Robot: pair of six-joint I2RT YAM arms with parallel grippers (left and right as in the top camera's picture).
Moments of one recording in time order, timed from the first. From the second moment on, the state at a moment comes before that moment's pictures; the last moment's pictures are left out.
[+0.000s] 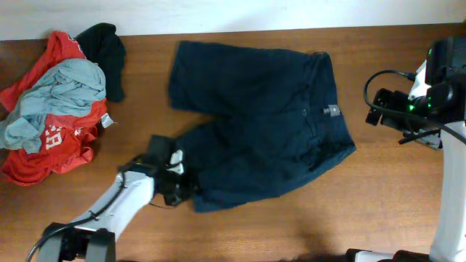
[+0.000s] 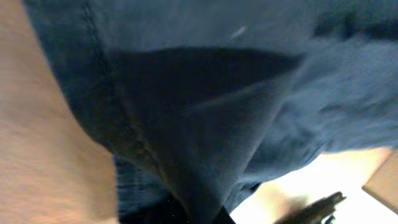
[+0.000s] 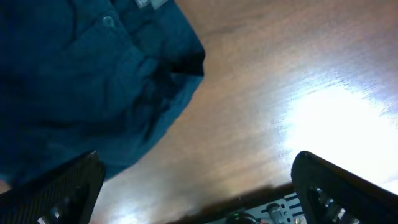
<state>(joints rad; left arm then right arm) -0.21 1.50 0.68 -0.56 0.52 -0.58 -0.19 1.50 1.81 -1.57 0.00 0.26</state>
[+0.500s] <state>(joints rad) -0.04 1.50 0.86 -0.48 0.47 -0.41 -0.19 1.50 1.44 -1.45 -0.11 0.22</state>
